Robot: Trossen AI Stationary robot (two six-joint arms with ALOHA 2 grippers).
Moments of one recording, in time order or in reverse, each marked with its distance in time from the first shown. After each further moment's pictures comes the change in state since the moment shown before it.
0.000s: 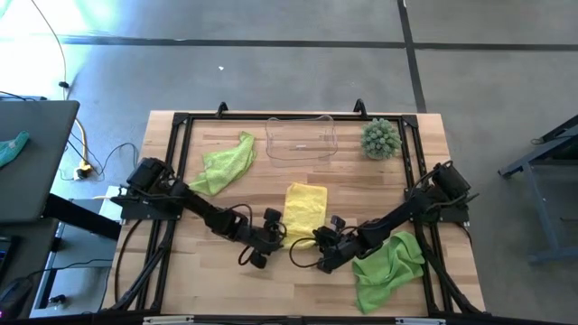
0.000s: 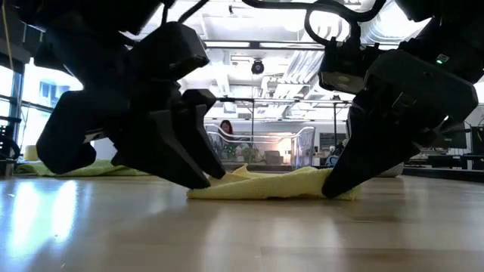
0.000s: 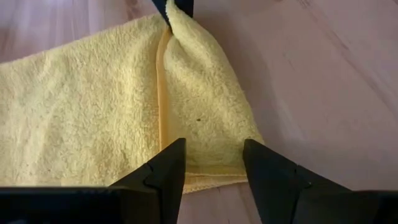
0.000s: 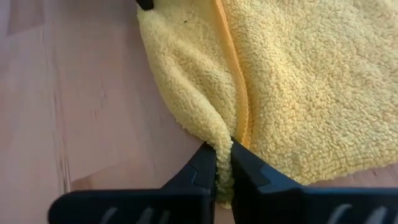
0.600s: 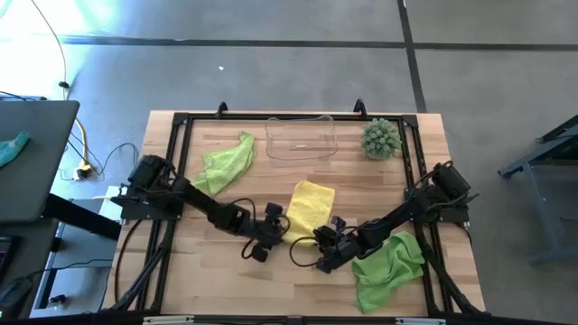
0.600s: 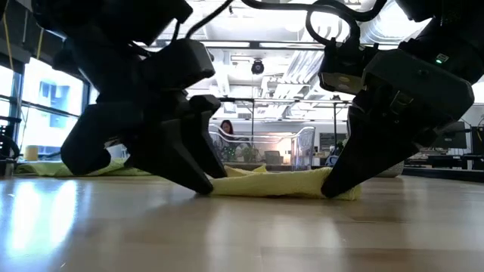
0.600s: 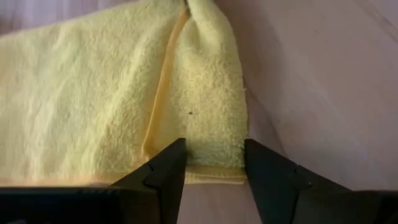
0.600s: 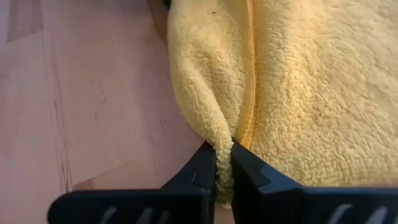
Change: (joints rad) left arm 0.066 -0.003 0.002 -0.052 0.037 0.050; right arm 0.000 0.000 0.000 0.006 0.005 0.023
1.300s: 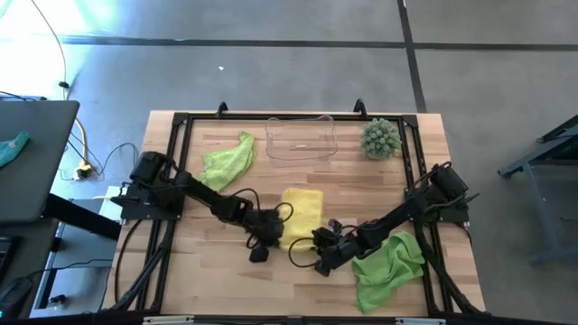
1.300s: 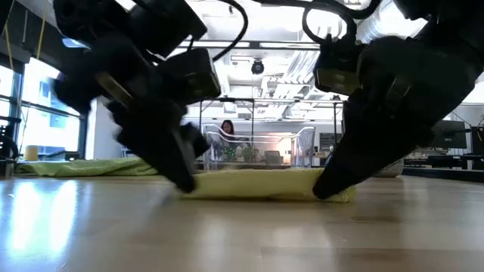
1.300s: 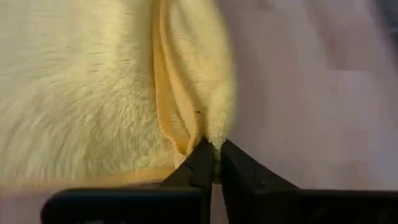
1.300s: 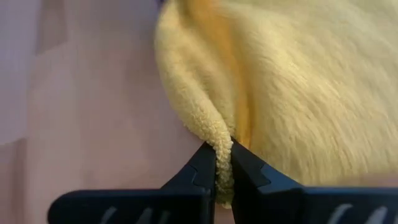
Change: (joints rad) left arm 0.083 0.000 0.001 -0.034 0.462 -0.443; right arm -0.001 0.003 -0.001 0.115 -0.049 0.001
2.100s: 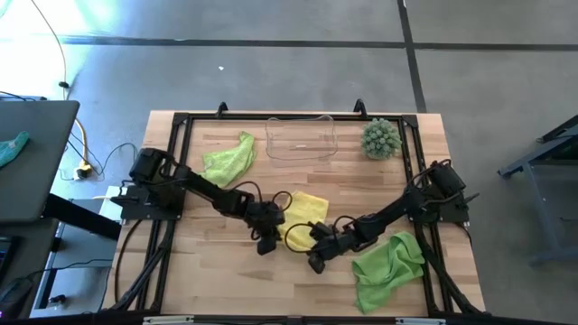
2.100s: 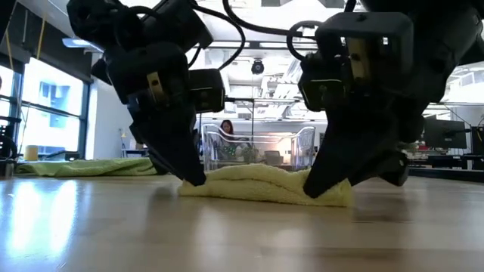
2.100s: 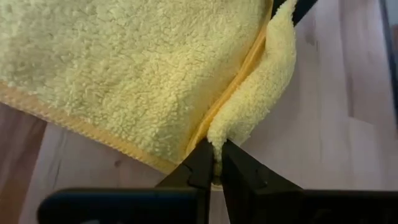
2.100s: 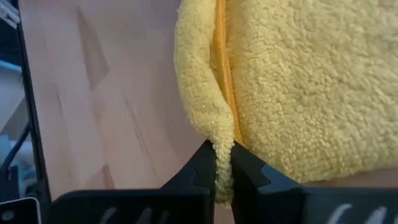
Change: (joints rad) left arm 0.079 -0.017 0.003 -0.061 -0.034 -0.225; right arm -0.081 -0.003 0.002 0.074 -0.205 0.256
